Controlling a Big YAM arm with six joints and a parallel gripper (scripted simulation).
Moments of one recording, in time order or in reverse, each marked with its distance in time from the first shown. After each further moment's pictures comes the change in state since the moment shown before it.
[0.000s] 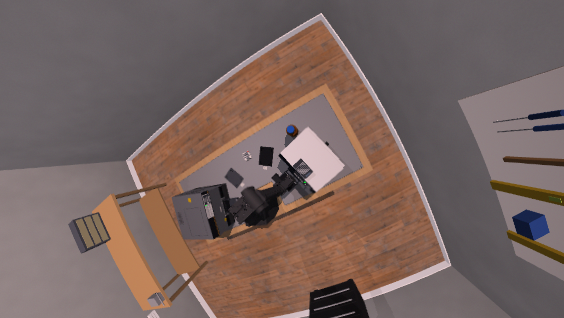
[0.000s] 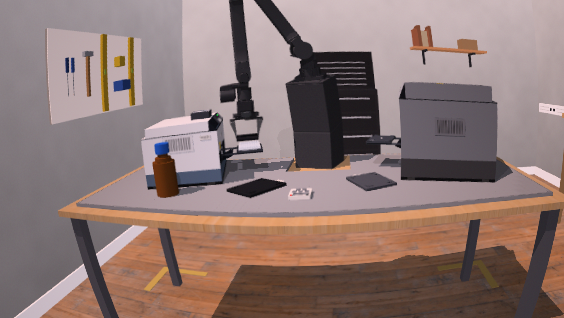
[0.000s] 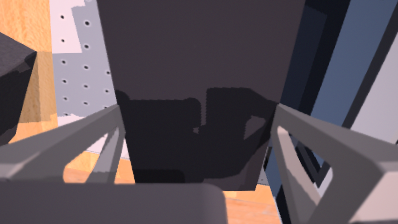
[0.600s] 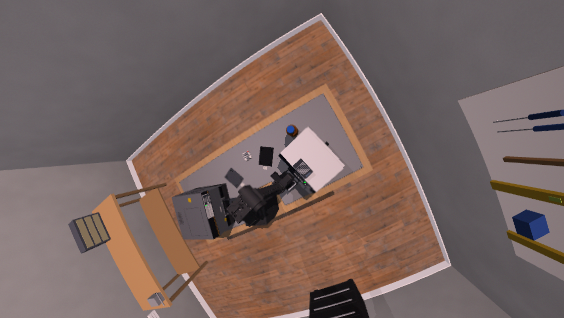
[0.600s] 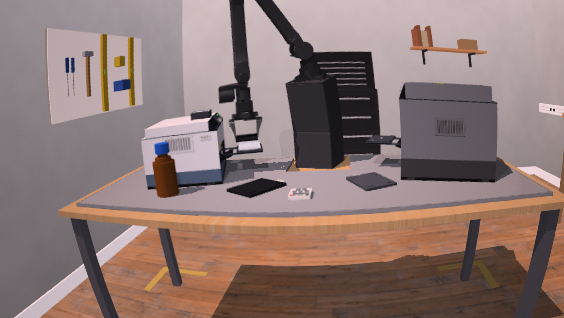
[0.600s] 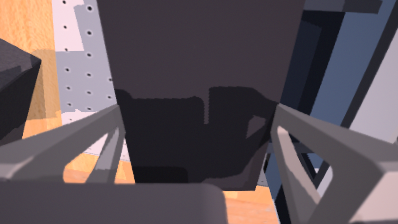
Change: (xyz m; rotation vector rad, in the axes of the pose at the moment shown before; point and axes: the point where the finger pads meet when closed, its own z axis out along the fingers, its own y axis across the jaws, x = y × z) arm -0.011 -0.003 0.000 -0.012 0.015 0.013
